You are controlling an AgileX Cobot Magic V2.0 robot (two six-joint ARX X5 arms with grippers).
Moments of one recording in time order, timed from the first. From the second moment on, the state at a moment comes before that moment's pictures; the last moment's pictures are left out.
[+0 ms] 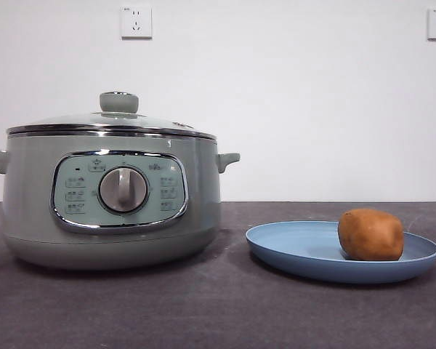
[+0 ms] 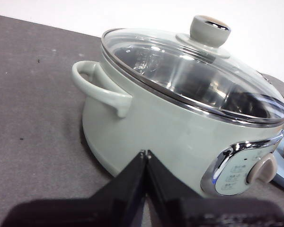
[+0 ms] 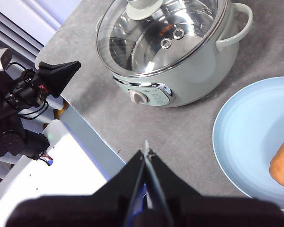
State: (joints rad) left arm -0.13 0.00 0.02 -0.17 0.19 -0.28; right arm 0.36 1.03 1.18 -0.95 -0.62 -0.02
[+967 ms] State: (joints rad) left arm -0.13 0.00 0.02 -0.17 0.19 -0.28; right arm 0.05 0.51 0.57 -0.23 -0.43 -0.09
